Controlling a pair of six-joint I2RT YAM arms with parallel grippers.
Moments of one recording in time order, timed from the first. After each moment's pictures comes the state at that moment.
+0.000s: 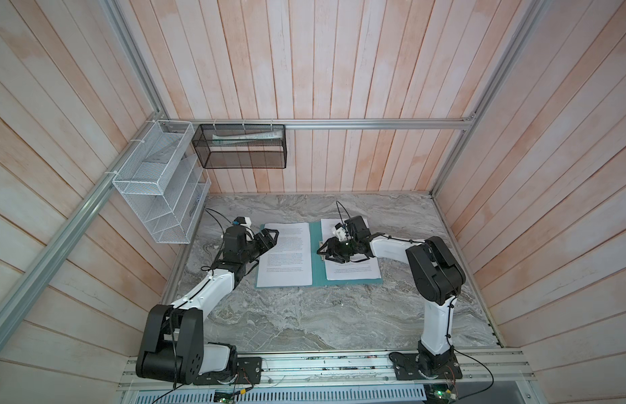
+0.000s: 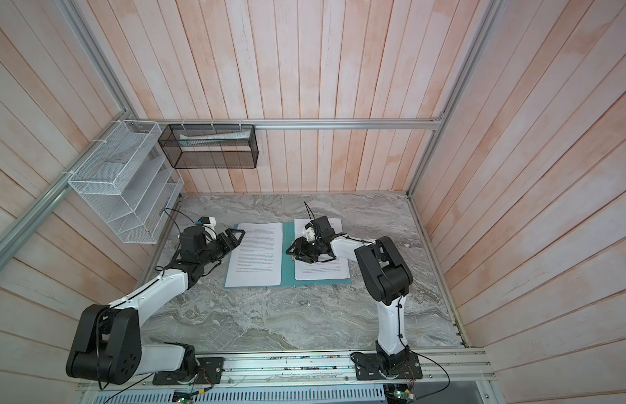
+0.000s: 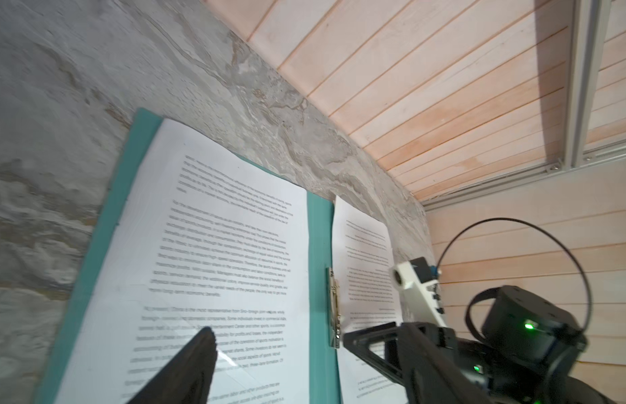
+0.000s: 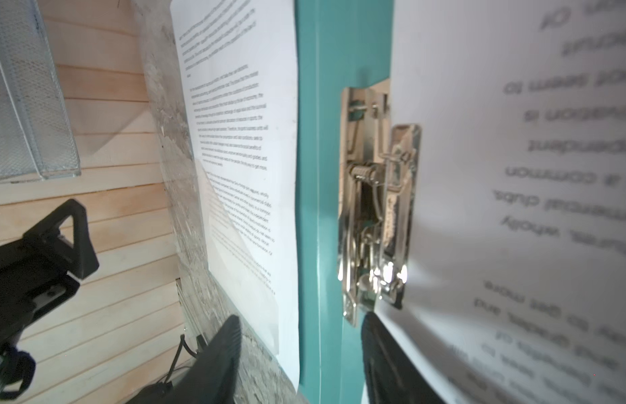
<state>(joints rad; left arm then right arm) -0.11 1.36 0.72 0.14 0.34 -0.71 0.50 1.98 1.24 -0.16 -0.67 0.72</state>
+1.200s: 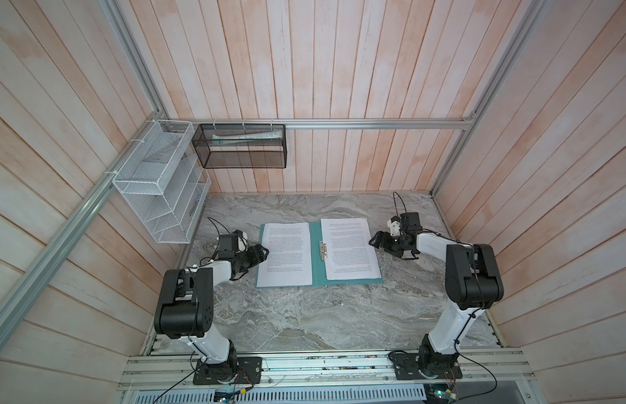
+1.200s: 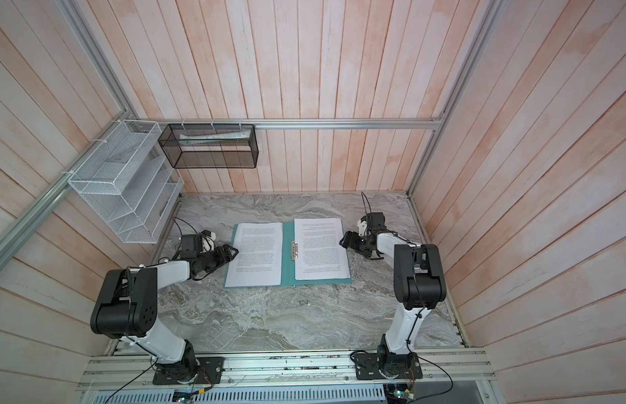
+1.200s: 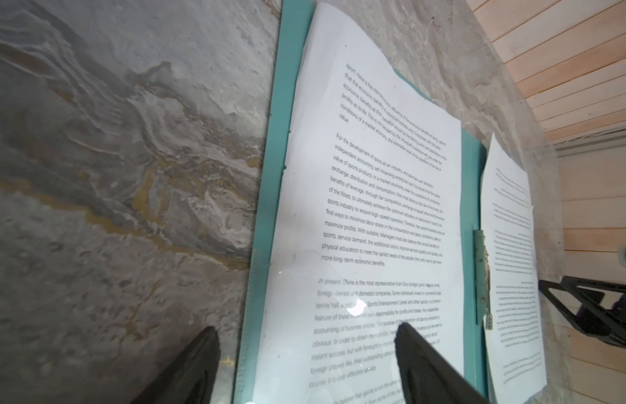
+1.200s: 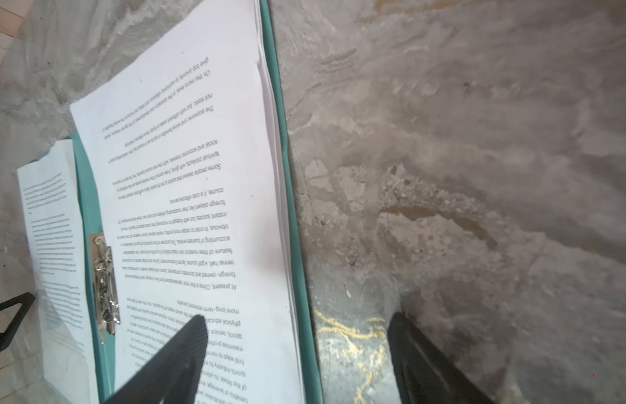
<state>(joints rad) 0.04 1.66 0.72 0.09 0.47 -0.43 0.06 1.86 1.08 -0.26 -0.43 0.36</state>
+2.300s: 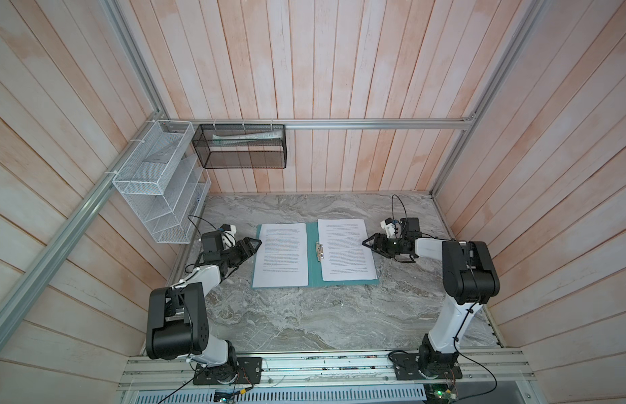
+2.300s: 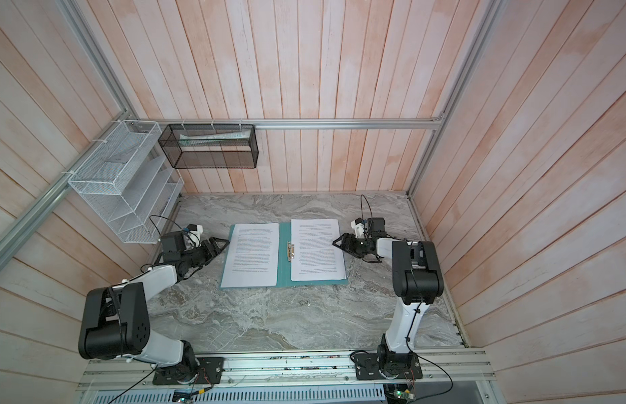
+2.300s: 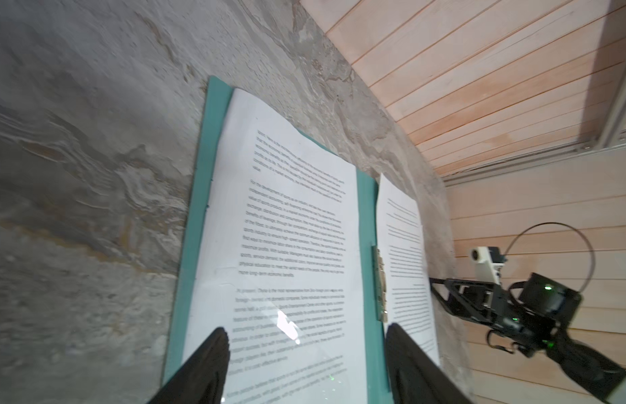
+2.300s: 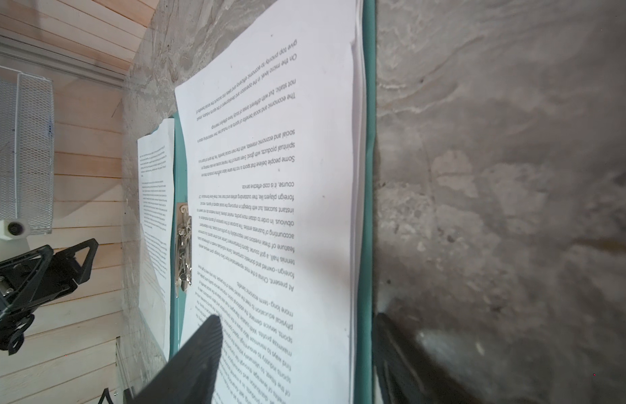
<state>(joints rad) 0.15 1.51 0.70 0.11 0.63 -0.50 0.05 1.91 1.02 -0.09 -0.71 0.38</state>
